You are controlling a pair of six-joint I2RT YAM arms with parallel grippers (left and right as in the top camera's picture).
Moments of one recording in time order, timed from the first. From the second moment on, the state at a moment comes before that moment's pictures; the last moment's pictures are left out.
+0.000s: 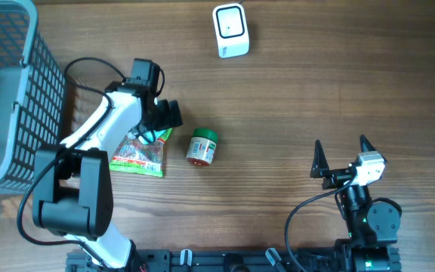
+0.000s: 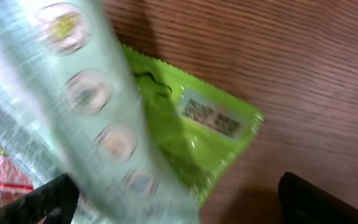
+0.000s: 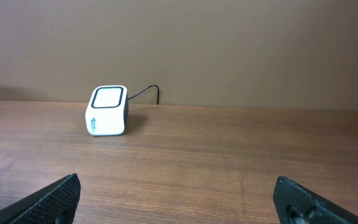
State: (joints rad) left arm -0.17 1.82 1.18 -0.76 0.03 -0.42; right arm 0.02 0.02 0.01 0.00 -0.10 0.01
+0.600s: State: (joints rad) left arm -0.17 1.69 1.21 -0.89 0.03 -0.45; right arm 0.02 0.02 0.01 0.00 -0.10 0.01
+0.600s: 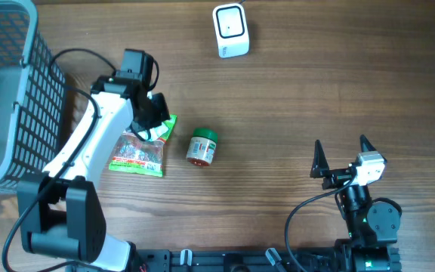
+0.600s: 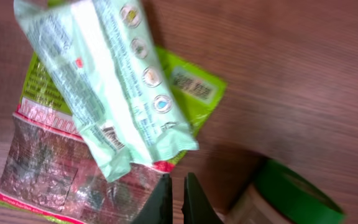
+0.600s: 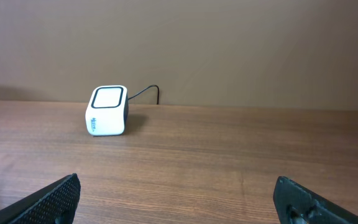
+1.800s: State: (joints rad) left arm -0.15 1.69 1.04 -0.74 -0.07 -0.59; right arm 0.02 0.02 0.01 0.00 -0.10 0.01
